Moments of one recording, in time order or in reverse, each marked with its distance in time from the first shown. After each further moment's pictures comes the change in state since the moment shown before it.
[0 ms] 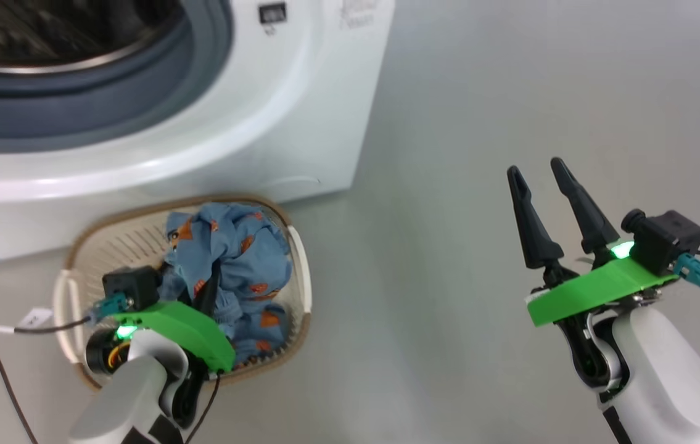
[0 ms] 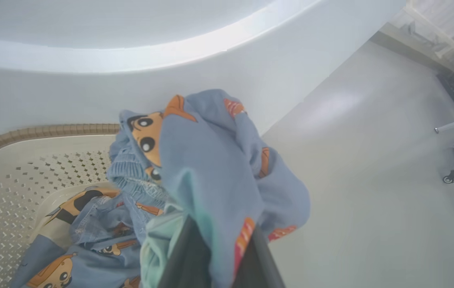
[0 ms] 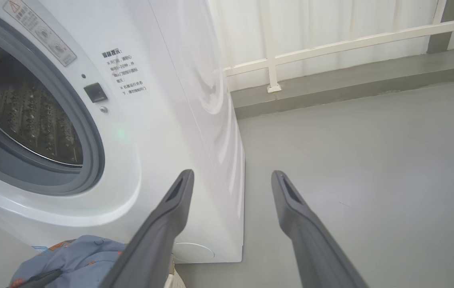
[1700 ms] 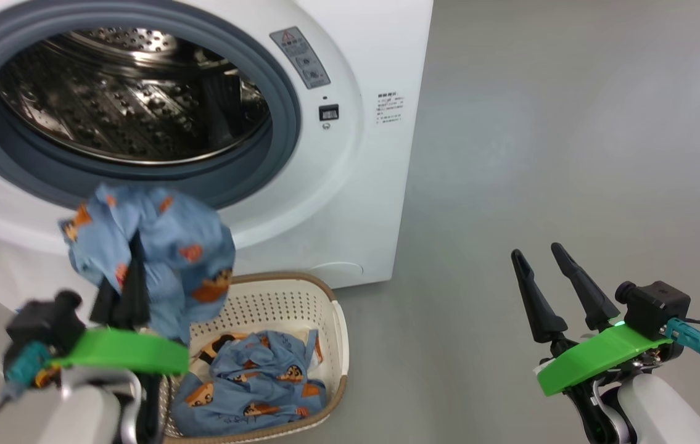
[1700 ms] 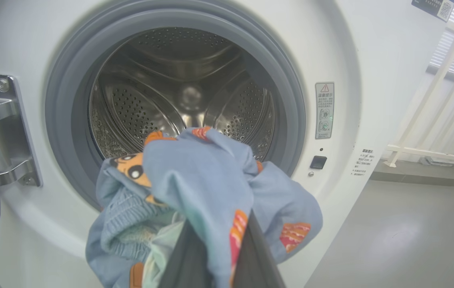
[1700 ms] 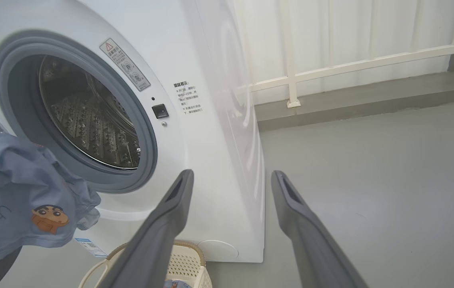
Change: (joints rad) left arm 0.375 0.065 0.348 -0.732 0.295 0.244 -0.003; right arm 0.168 -0.041 0.034 0.041 0.038 0.000 0.000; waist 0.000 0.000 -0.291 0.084
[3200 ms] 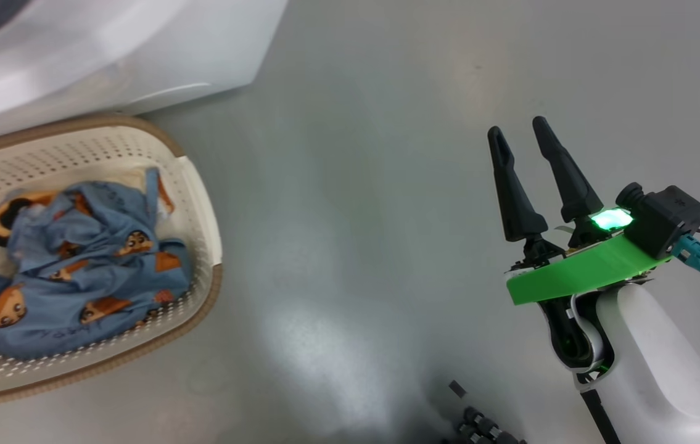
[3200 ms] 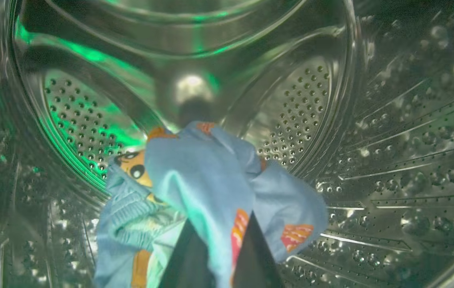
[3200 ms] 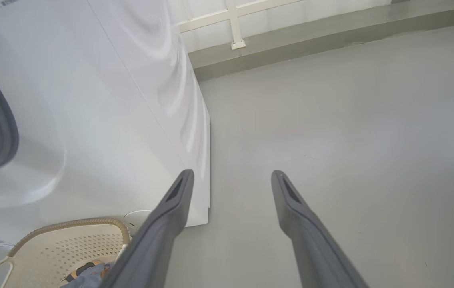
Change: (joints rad) left arm -1.055 0.151 0.233 0.528 0.202 -0.135 -0.006; right arm -0.208 0.098 -0.032 -0.145 -0.030 0.000 0.000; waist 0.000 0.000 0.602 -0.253
